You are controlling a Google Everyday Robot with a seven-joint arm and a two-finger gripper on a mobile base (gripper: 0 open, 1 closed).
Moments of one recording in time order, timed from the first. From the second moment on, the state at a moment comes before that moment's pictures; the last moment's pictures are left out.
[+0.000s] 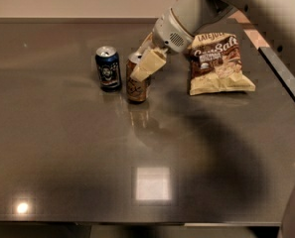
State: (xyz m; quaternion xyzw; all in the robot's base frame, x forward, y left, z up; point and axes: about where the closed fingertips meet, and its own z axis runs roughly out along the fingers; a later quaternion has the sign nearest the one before) arm 0.599 0.011 0.920 -0.65 0.67 0.23 0.27
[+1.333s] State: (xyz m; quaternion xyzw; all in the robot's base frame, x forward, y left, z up) arm 0.612 0.036 0.911 -0.68 0.65 0.23 0.26
